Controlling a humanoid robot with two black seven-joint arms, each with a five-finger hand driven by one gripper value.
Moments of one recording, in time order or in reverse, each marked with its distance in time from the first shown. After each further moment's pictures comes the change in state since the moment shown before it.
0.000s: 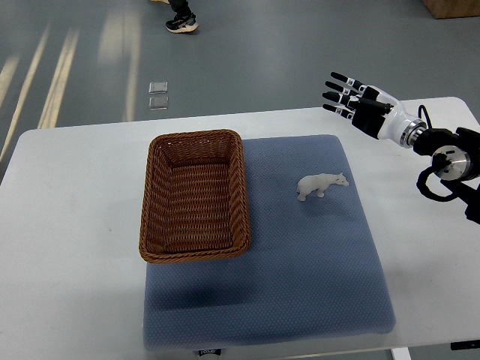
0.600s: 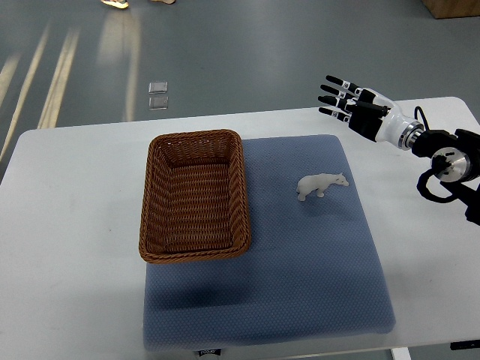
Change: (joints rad) left arm 0.000 0.000 0.000 0.000 -0.001 0.000 0.000; right arm 0.003 -0.001 -0.009 0.005 -0.029 0.033 -0.004
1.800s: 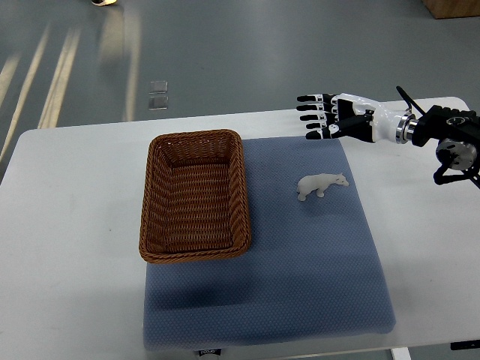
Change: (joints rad) left arm 0.000 0.000 0.000 0.000 0.001 0.000 0.000; right arm 0.082 -0.021 0.005 0.003 -0.687 0.122 0.072
